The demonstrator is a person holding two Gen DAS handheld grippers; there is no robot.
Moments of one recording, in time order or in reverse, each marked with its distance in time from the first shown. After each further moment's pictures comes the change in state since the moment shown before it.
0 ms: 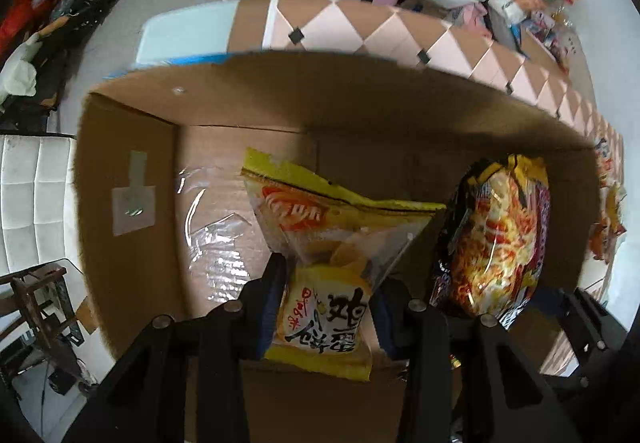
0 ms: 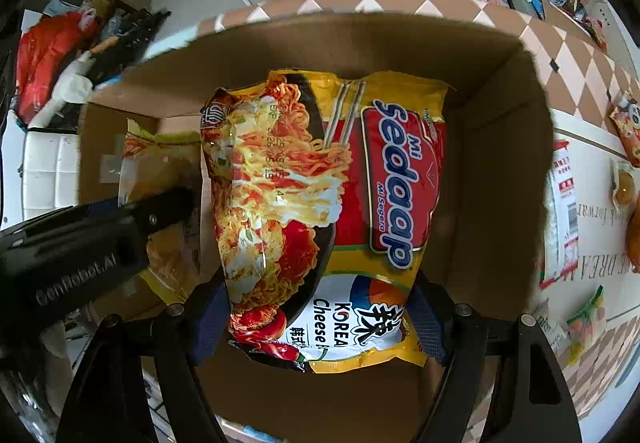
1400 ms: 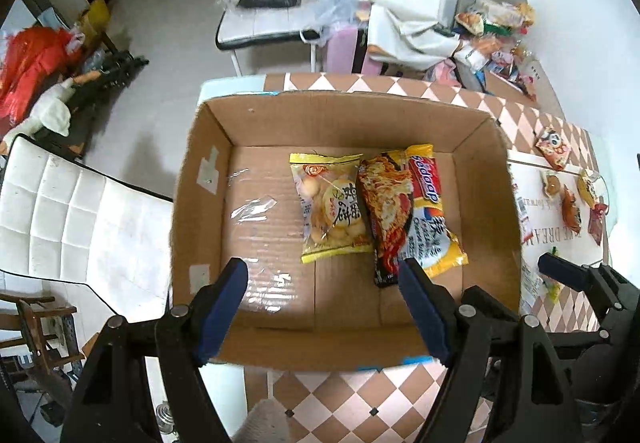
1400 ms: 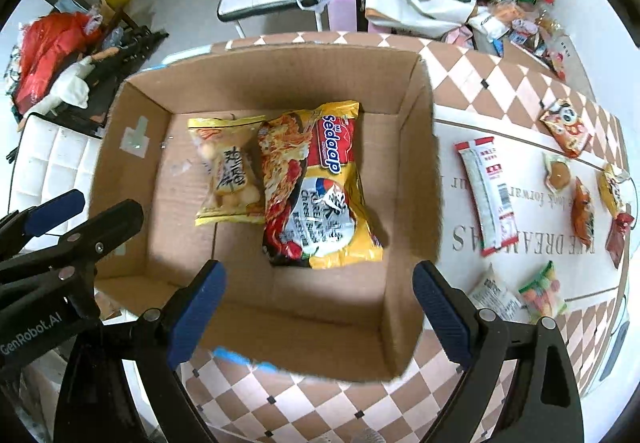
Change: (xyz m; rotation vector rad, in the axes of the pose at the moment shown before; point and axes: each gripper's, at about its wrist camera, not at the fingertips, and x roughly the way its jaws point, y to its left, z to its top) left arm -0.109 0.000 -0.118 0.045 -0.339 0.052; right arm -0.090 0.002 -0.103 -0.055 -0.216 -0.097
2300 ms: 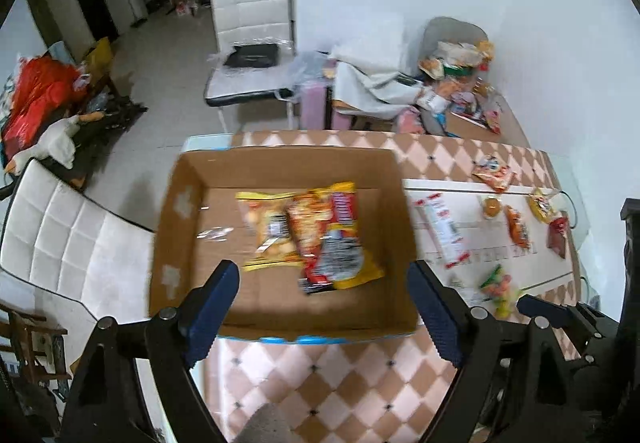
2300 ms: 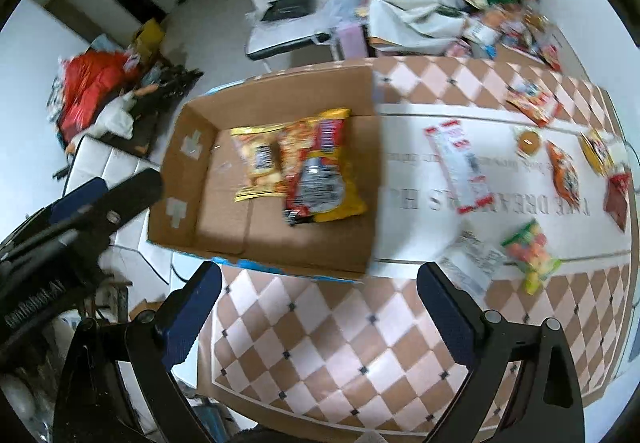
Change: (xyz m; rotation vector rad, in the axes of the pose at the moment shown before) left arm -0.074 -0.098 -0.026 0.010 -0.191 -0.018; right arm -0.094 -0.087 -0.075 0.095 -0.102 0.150
